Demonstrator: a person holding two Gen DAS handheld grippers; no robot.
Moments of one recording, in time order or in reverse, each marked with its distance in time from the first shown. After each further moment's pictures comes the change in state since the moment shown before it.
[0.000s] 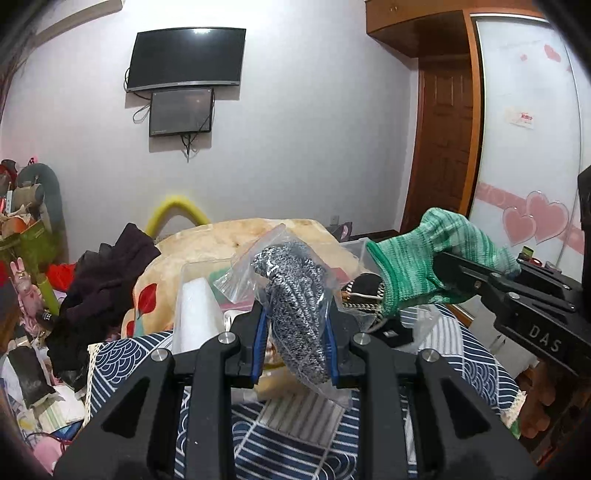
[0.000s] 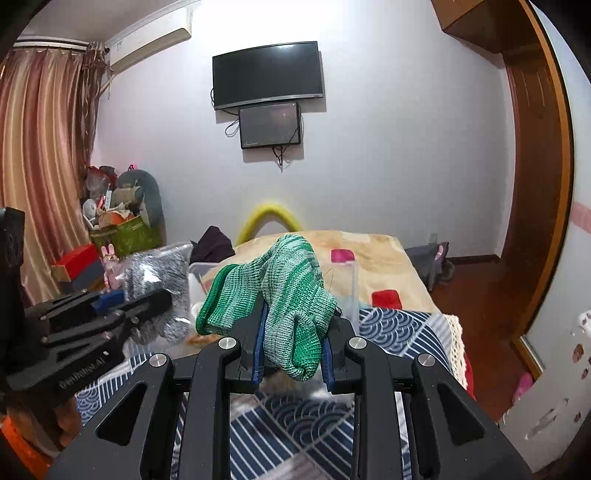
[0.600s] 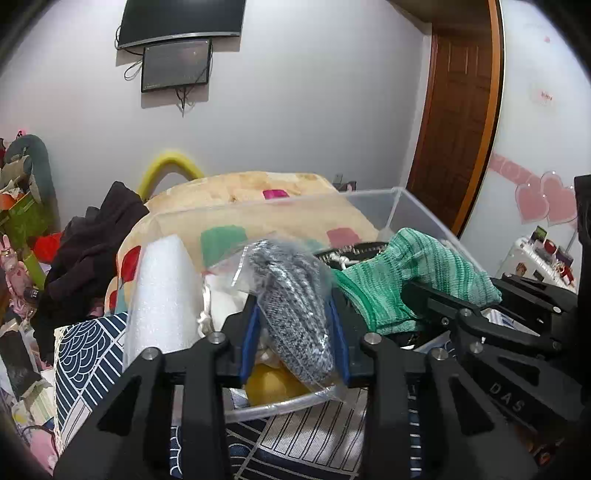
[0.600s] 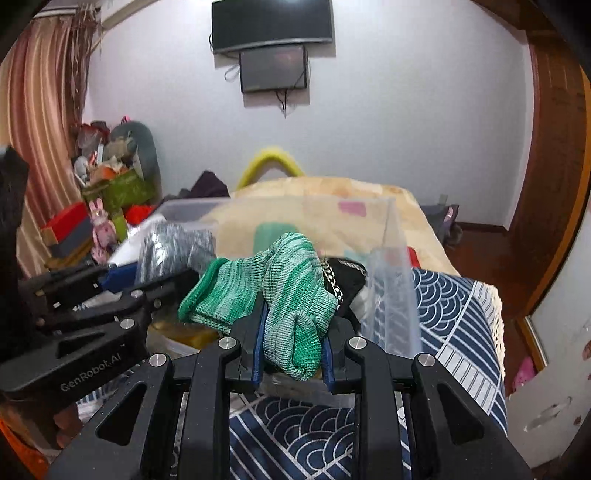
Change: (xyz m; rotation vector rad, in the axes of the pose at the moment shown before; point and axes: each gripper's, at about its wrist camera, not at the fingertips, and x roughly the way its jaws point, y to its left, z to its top) left arm 0.090 0.016 -0.014 -0.025 0.178 -0.007; right arm 0.071 0.006 -0.028 -0.035 0.212 -0.002
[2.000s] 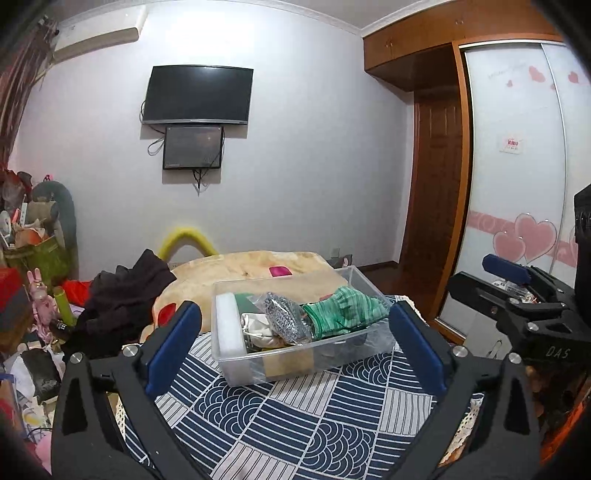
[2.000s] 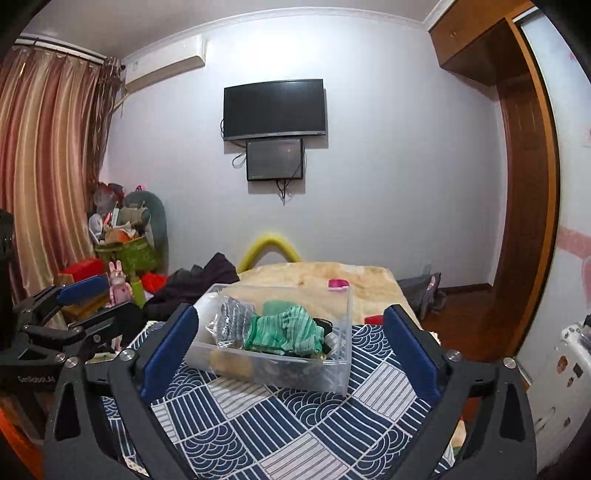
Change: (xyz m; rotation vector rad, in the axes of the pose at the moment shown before) left arm -0.183 -0.016 -0.028 0.017 -0.319 0.017; right arm -0.140 0.003 0.000 0.002 -0.345 -0.020
